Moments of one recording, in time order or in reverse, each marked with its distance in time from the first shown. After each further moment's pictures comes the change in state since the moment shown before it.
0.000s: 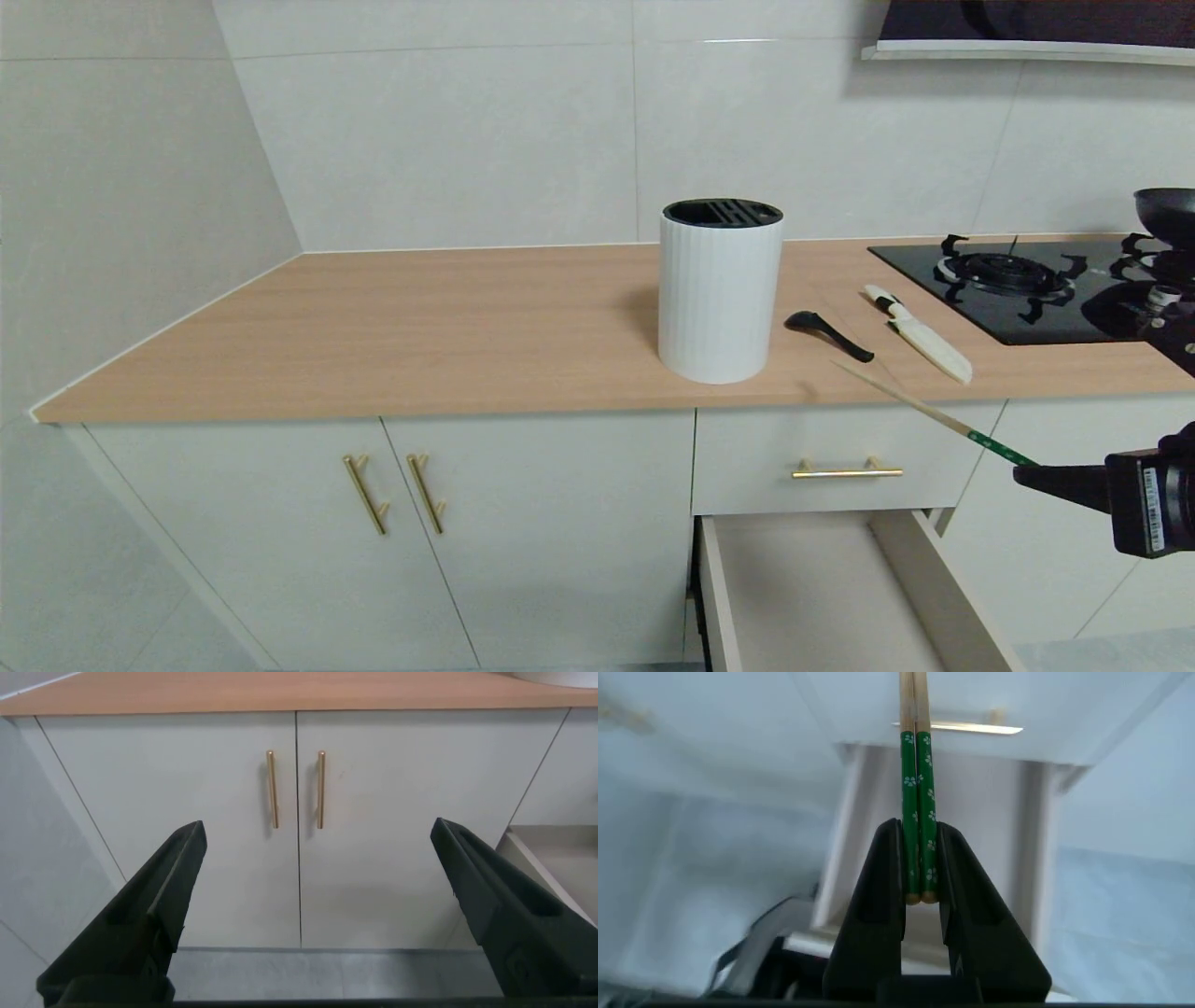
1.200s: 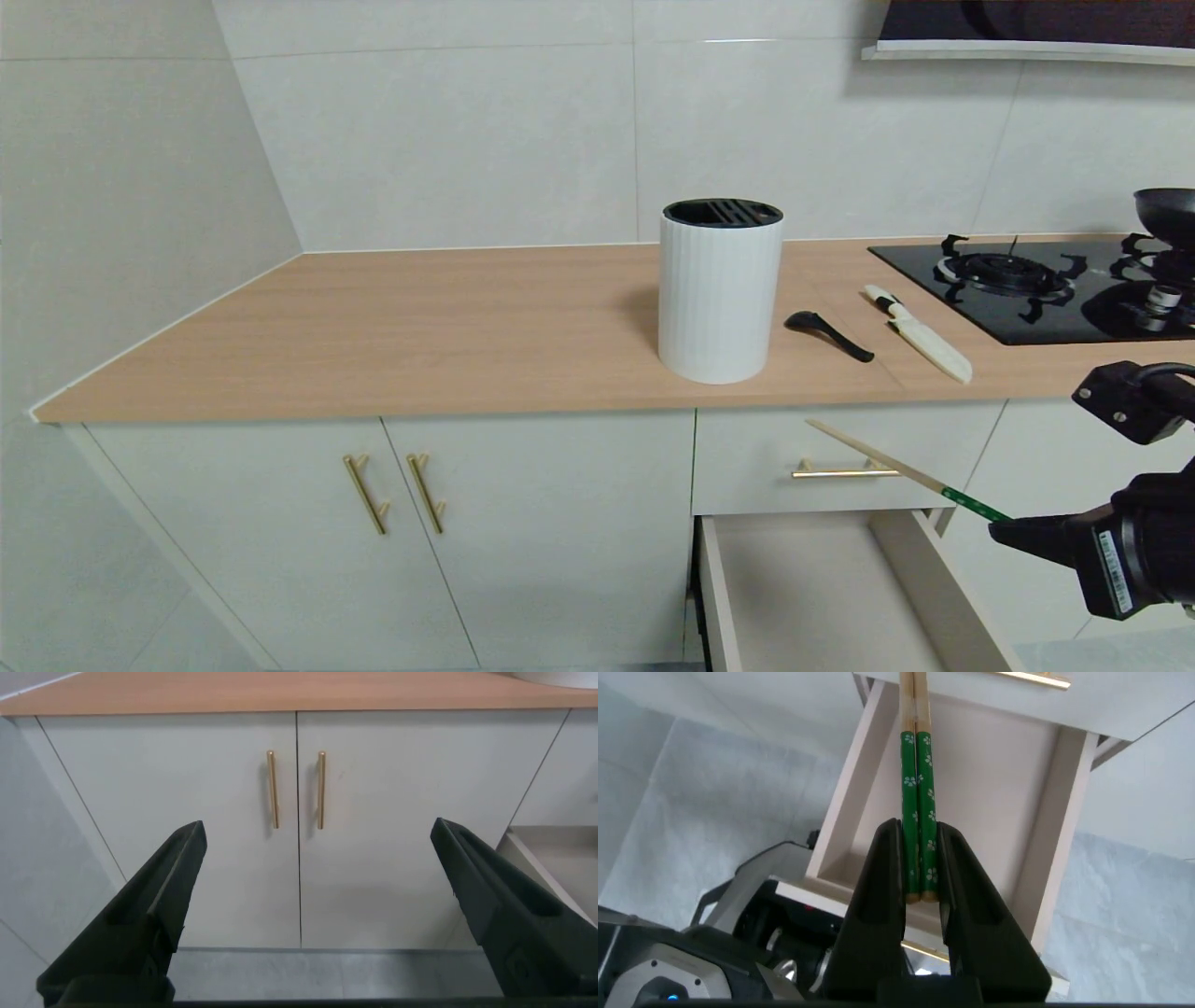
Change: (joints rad) left arm 0.000 0.000 0.000 0.000 0.000 0.000; right arm 0.042 0.050 0.074 -0.004 0.005 -0.087
